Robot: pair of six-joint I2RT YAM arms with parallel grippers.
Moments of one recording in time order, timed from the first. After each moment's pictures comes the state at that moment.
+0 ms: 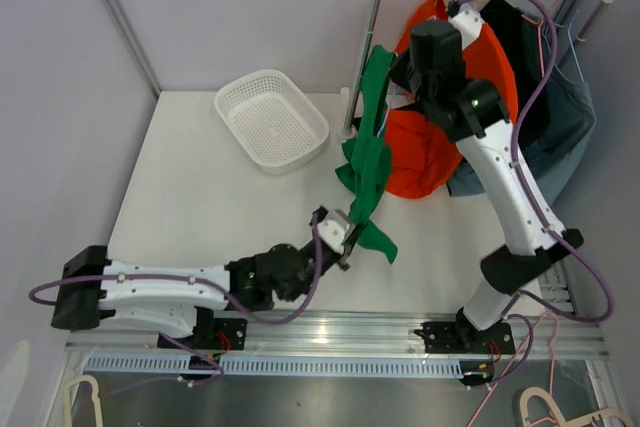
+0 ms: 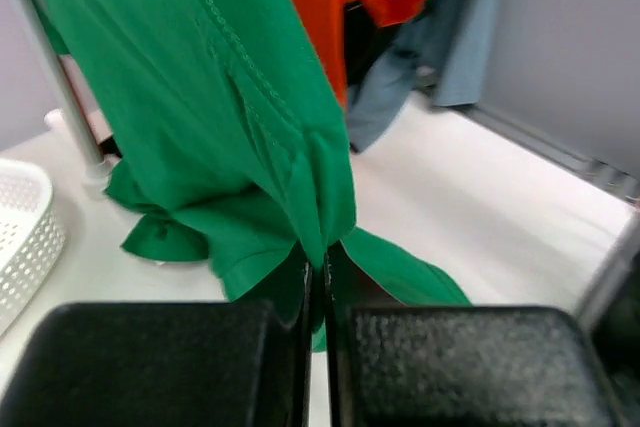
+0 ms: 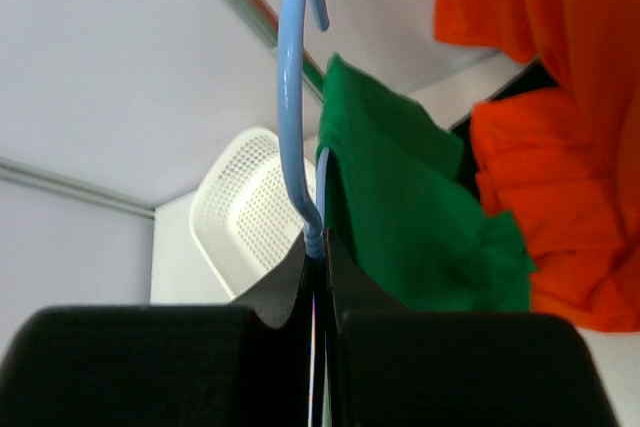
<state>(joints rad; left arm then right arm) -1.40 1.20 0.78 0.45 -0.64 0.01 0.61 1.60 2.04 -0.75 0.57 0.75</state>
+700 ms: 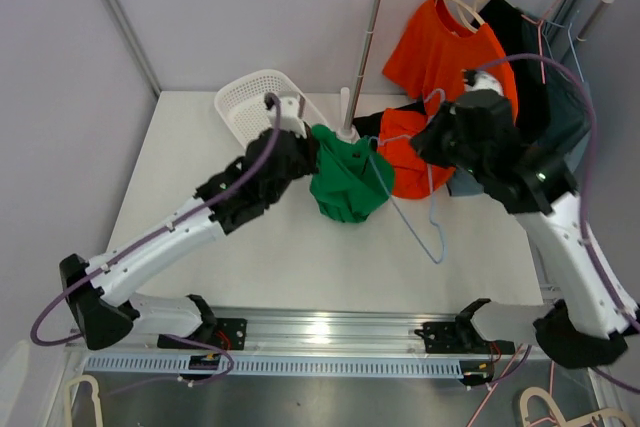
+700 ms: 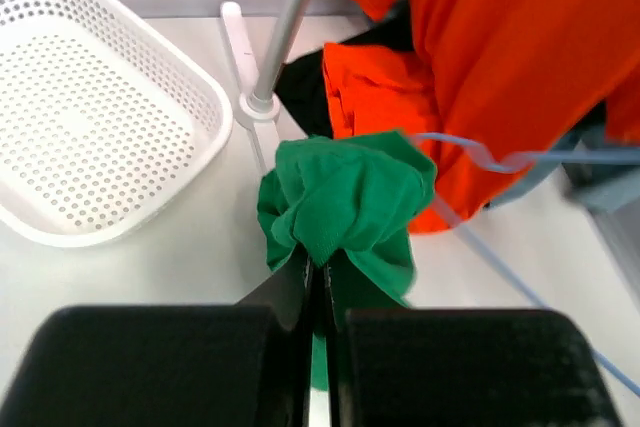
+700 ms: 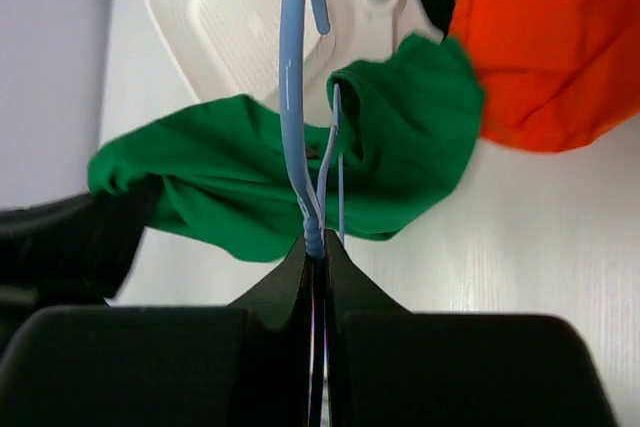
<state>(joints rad) -0.95 1.24 1.19 -0.20 -0.53 -0.35 0.63 1.30 1.77 -1.05 0.24 0.70</state>
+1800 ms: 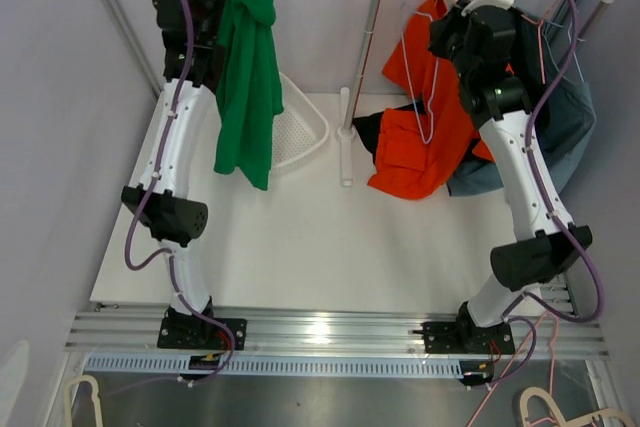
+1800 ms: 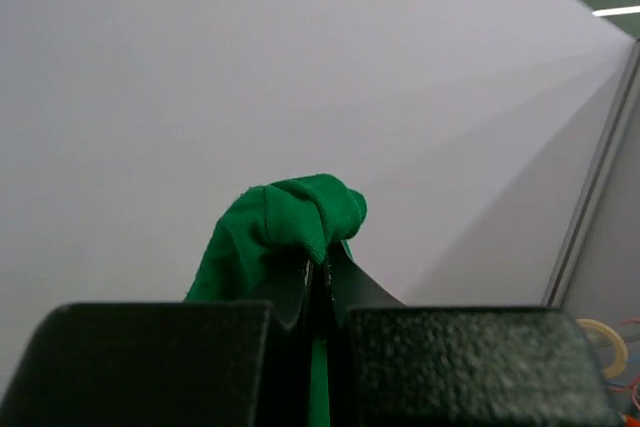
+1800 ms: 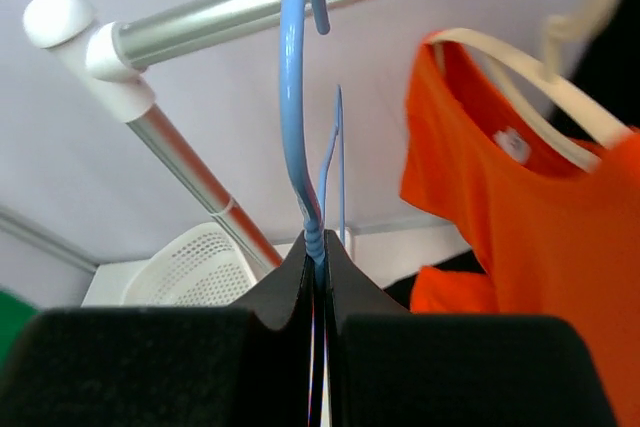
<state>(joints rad) -0.24 1.98 2.46 0.23 0.10 -0.36 0.27 1.63 1.95 -0.33 0.21 0.38</state>
